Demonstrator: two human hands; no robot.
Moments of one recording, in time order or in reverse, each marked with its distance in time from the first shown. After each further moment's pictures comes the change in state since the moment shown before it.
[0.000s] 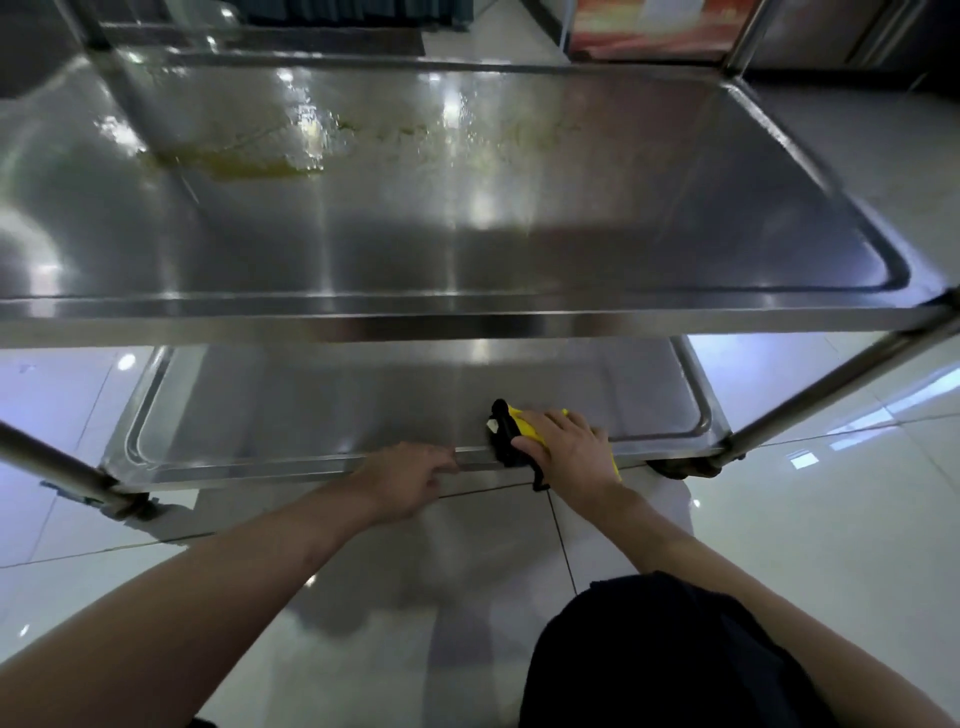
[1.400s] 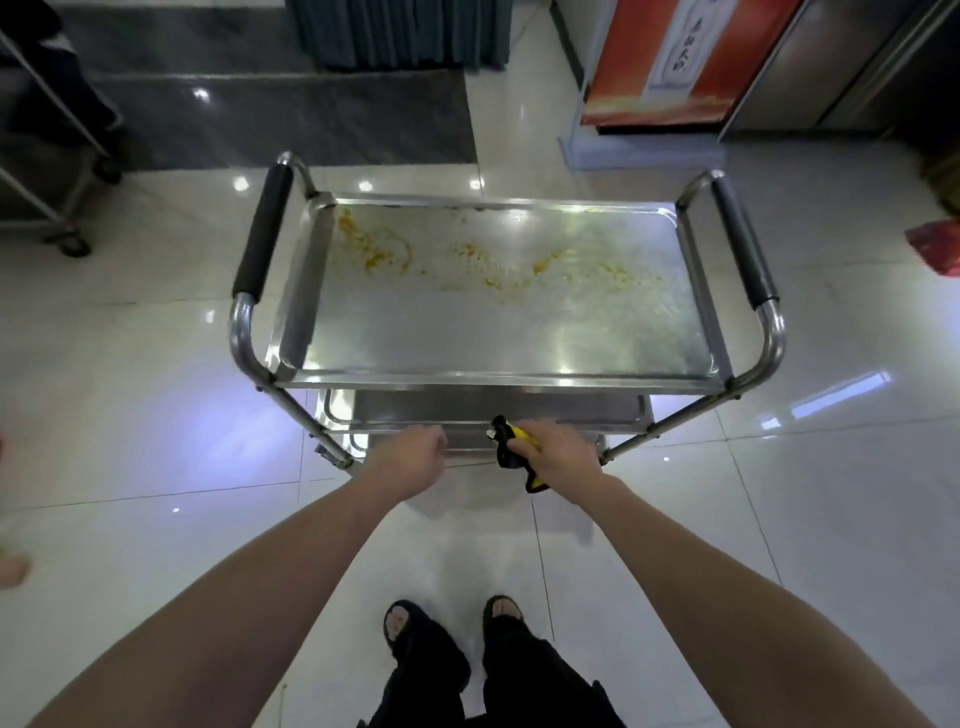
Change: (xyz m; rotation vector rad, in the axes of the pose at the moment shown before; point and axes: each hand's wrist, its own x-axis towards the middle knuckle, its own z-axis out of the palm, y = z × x) left_hand -0.384 0.280 -0.543 -0.104 -0.044 -0.371; right_hand -0.187 -0.277 -0.617 0.202 -0.339 0.127
